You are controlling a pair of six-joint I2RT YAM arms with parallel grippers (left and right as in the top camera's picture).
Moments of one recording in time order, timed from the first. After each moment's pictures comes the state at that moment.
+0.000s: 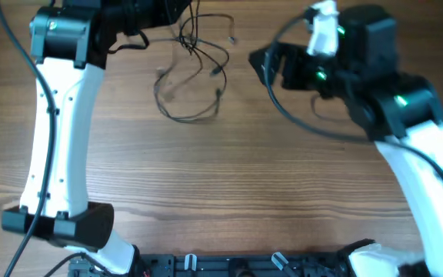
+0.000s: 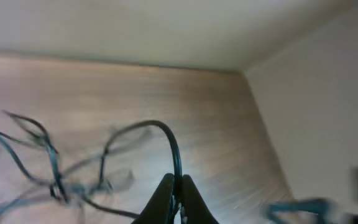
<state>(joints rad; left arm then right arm) -0.17 1.78 2.16 -1.00 0.53 -0.41 0.36 1.47 1.63 -0.82 -0.36 0.51</state>
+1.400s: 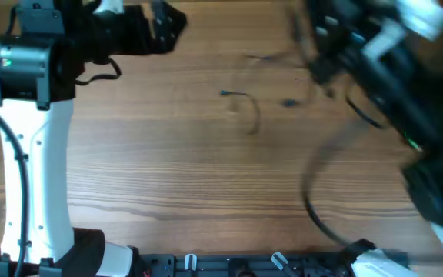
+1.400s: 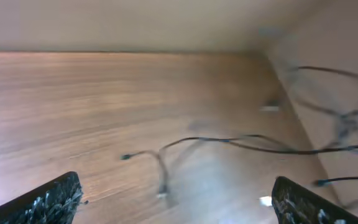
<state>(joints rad) -0.13 1.63 2.16 -1.21 0.49 -0.18 0.49 1.18 1.73 -0.27 -0.19 0.06</state>
